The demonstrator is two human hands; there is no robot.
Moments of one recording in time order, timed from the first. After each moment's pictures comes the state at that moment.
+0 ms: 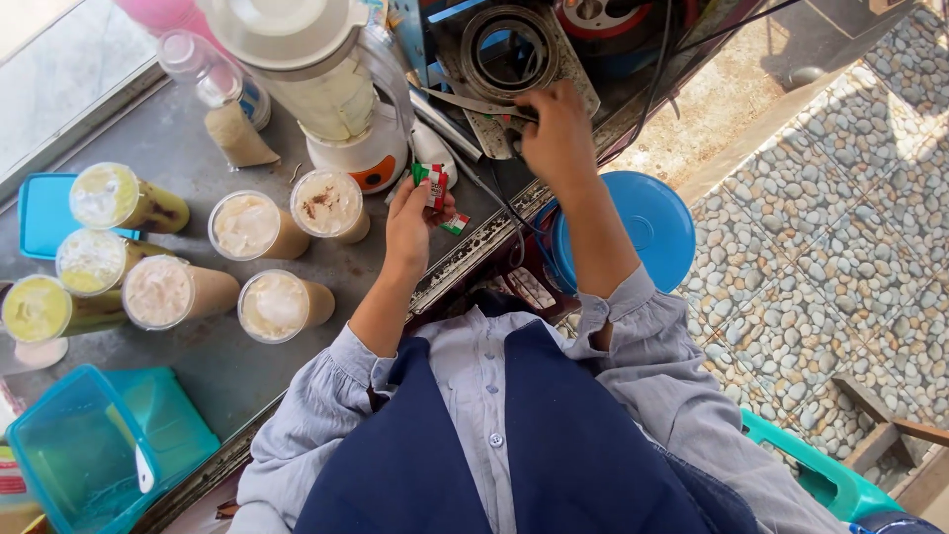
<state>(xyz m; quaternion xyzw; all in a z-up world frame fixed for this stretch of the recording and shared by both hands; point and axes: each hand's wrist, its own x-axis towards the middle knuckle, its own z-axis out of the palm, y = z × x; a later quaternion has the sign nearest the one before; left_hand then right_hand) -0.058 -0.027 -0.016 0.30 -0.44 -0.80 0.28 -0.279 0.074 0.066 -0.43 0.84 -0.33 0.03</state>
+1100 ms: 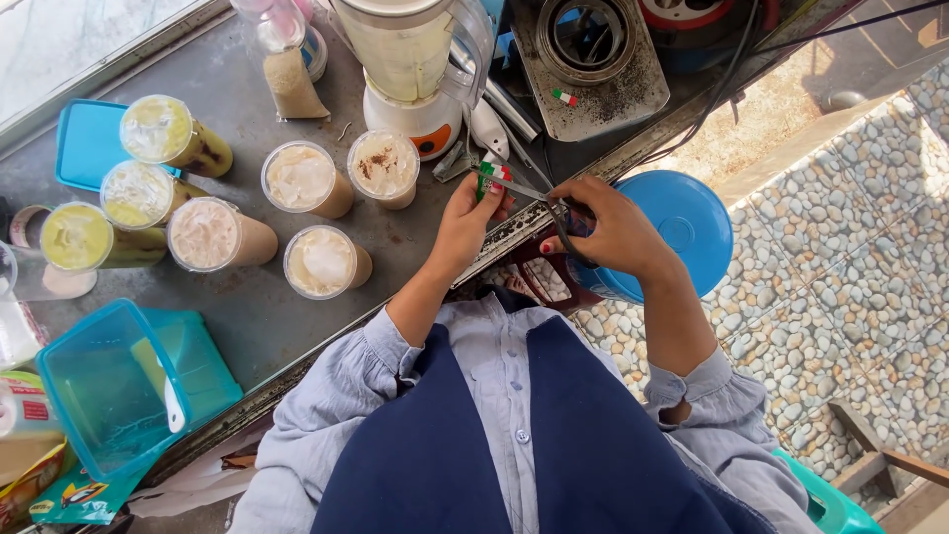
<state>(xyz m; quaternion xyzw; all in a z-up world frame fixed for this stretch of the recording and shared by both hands) -0.036 -0.005 -0.032 0.20 -0.50 -0.80 0.27 -0.190 0.151 0.125 -0.52 0.76 -0.27 0.27</state>
